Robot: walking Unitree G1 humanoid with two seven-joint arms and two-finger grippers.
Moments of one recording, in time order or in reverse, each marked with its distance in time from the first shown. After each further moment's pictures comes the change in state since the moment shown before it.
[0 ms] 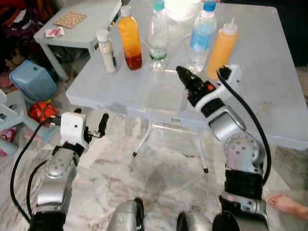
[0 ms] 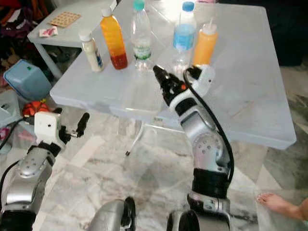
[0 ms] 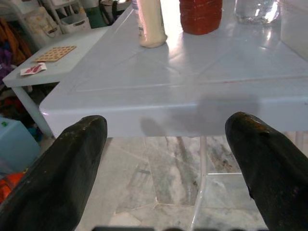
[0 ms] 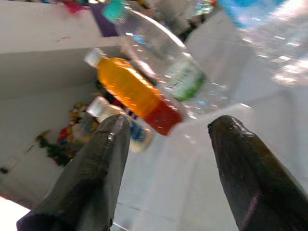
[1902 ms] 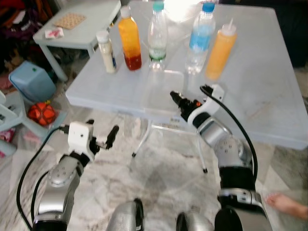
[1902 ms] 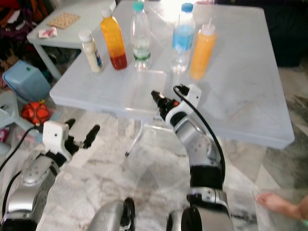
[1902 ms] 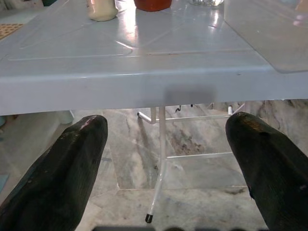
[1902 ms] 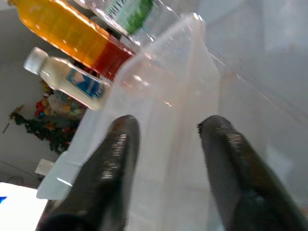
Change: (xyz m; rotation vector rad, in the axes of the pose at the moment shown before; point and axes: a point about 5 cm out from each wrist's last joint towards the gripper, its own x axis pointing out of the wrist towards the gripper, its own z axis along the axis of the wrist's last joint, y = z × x) left arm -0.012 -0.018 -0.014 -0.088 0.054 -0.160; right arm 0.023 -0.034 -0.035 0.067 0.200 -0.117
